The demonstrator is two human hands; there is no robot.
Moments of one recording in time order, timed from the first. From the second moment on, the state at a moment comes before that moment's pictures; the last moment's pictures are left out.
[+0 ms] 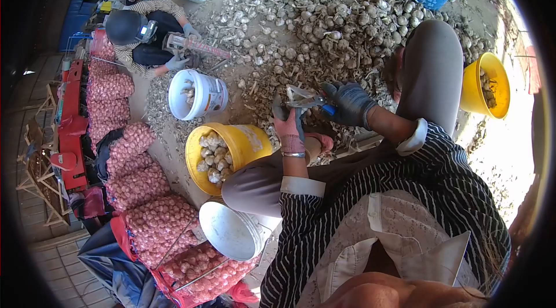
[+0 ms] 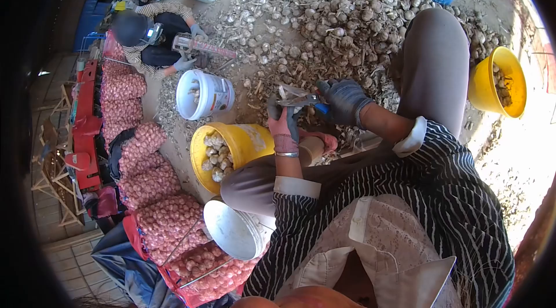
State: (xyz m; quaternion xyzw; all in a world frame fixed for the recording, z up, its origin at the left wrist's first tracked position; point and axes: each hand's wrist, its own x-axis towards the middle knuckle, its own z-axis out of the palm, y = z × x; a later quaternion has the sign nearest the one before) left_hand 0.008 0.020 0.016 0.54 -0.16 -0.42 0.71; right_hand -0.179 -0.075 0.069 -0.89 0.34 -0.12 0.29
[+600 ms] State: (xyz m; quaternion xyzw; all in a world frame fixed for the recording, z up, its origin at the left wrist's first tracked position) left_hand 0.100 0.102 0.083 0.82 -0.29 0.12 0.48; right_hand -0.185 -0.074 0.010 -0.43 0.39 -0.23 0.78
